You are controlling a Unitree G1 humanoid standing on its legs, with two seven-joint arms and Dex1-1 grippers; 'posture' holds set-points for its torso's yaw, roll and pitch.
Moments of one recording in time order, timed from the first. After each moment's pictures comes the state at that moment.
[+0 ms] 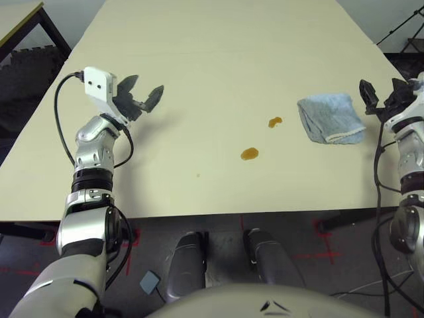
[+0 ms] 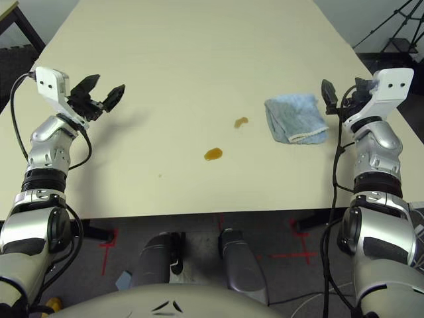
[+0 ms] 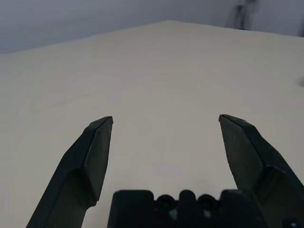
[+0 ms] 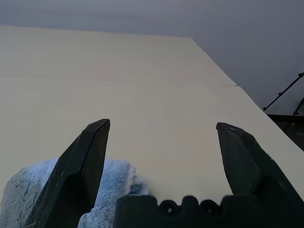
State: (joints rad) left arm -0.63 0.50 0.16 0.58 -0.36 -0.01 -1.02; right arm -0.70 -0.61 -0.38 0.91 0.31 -0.20 0.53
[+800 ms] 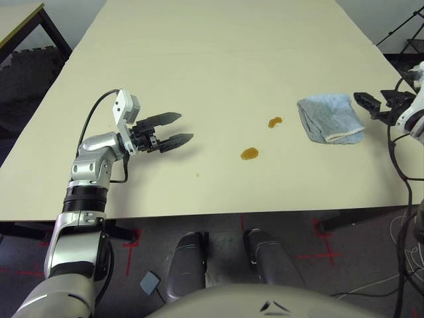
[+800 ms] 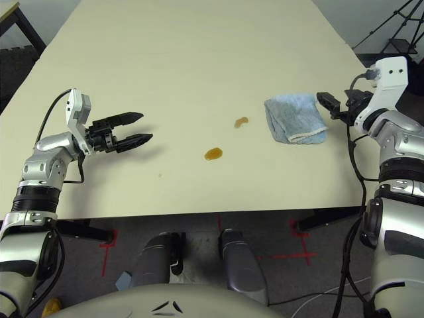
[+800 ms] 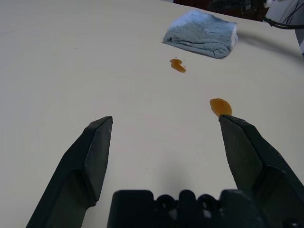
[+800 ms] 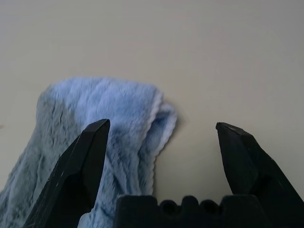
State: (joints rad) left arm -0.53 0.56 0.09 0.41 -0.41 0.18 -1.24; right arm -0.77 -0.76 -0.22 0.90 0.25 0.35 0.74
